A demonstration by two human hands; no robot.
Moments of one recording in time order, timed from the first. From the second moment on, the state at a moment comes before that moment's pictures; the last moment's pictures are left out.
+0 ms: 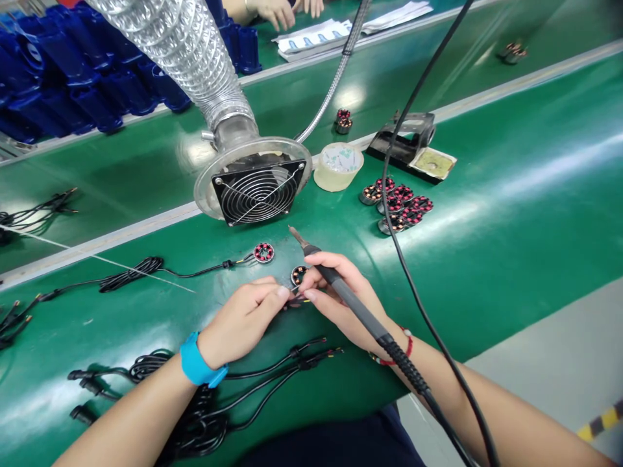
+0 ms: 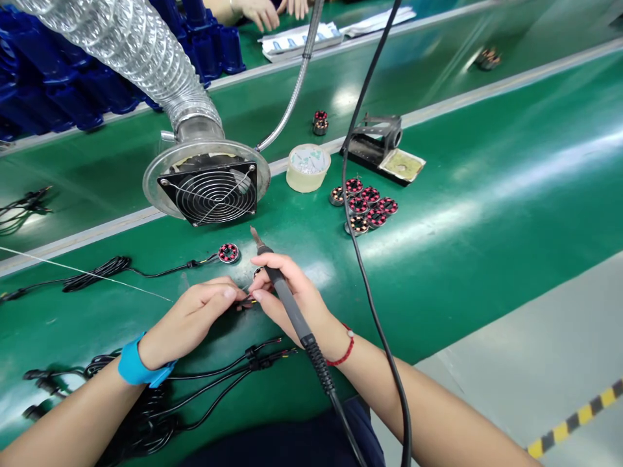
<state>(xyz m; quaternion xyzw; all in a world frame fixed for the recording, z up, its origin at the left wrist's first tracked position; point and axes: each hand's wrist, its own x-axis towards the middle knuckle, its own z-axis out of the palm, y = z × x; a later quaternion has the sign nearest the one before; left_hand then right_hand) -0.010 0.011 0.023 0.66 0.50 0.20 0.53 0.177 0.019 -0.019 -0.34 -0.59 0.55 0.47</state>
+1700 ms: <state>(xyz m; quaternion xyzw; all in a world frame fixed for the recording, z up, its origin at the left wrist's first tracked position) -0.019 0.031 -0.002 0.75 0.53 0.16 0.38 0.199 0.007 -0.021 -0.46 -0.65 0.37 0.48</state>
